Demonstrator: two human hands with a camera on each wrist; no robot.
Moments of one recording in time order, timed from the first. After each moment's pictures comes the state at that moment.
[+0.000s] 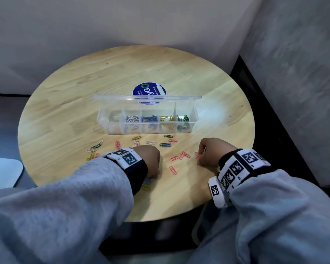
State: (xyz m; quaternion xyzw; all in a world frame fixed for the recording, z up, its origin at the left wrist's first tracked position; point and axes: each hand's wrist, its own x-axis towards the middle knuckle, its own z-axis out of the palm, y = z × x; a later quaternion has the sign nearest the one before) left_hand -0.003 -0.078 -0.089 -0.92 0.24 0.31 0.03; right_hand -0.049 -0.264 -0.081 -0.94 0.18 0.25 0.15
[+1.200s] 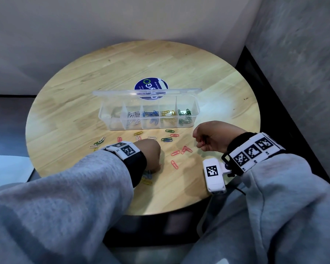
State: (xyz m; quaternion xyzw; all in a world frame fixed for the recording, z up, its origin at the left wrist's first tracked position) left_hand -0.003 -0.081 -0.085 -0.92 0.23 0.32 0.03; right_hand -0.035 -0.272 -0.072 -0.71 0.26 0.22 0.62
